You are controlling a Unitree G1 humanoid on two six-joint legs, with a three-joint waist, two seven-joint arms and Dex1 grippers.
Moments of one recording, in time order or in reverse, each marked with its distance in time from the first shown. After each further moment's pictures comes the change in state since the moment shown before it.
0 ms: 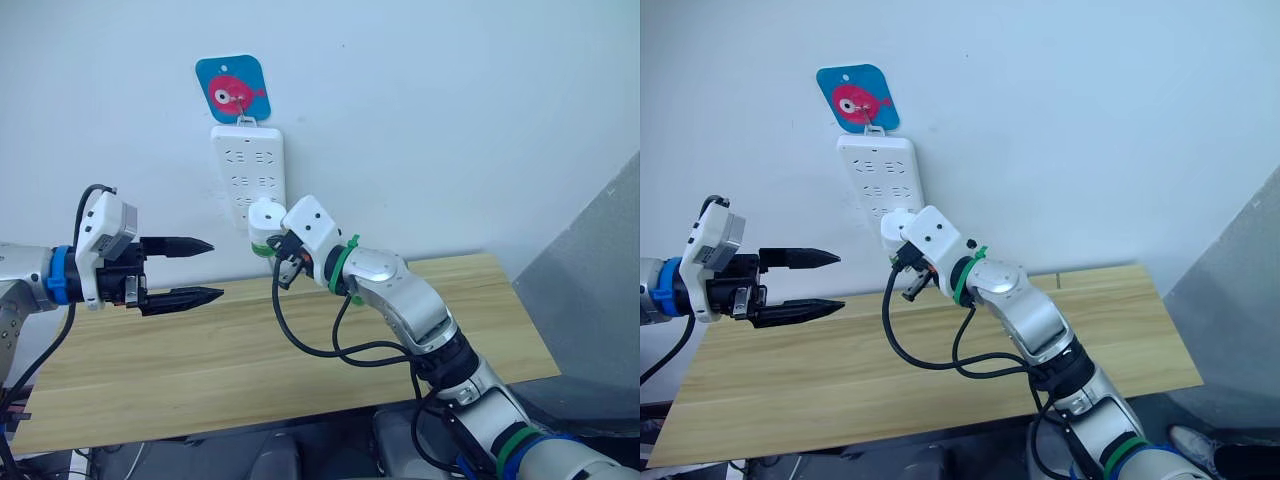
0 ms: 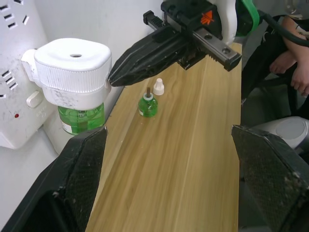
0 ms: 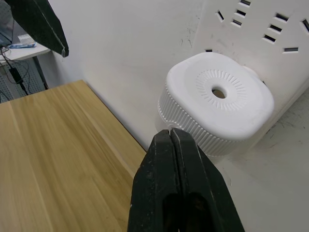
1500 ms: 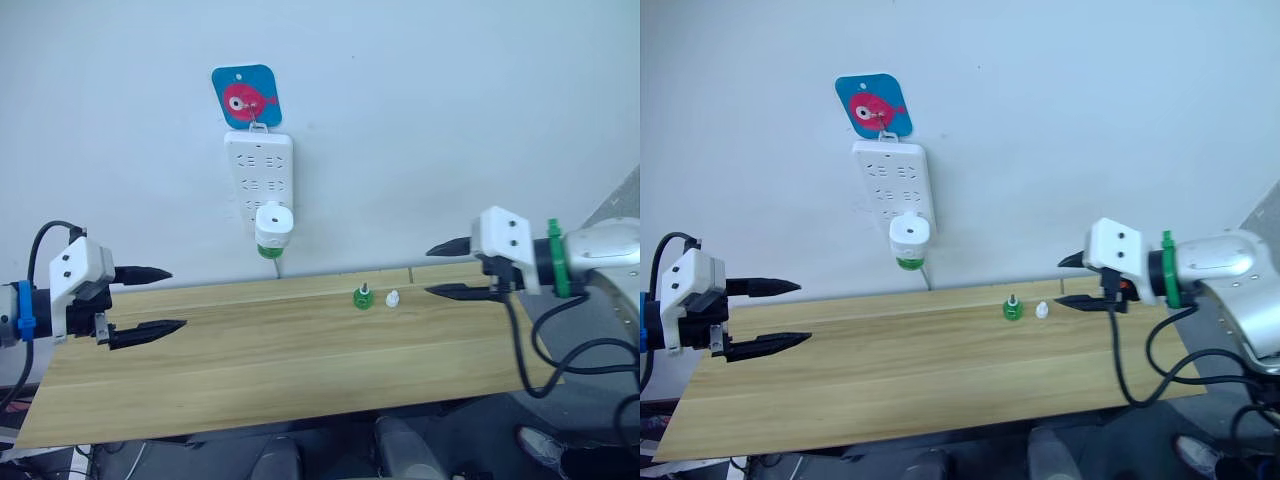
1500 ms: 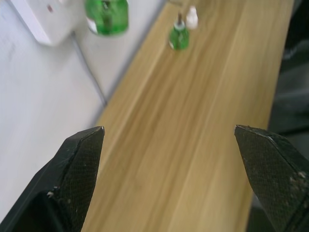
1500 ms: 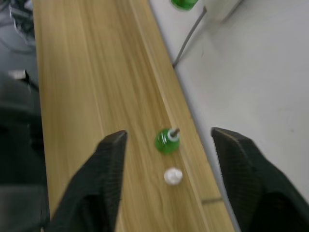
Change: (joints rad) left arm 0.317 0.054 0.126 0.077 0.235 -0.247 -0.012; right arm 0.282 -1.106 -0.415 -0.311 0.306 -0.193 0.830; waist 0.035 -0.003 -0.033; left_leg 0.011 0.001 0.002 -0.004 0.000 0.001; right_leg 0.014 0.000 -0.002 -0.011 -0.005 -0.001
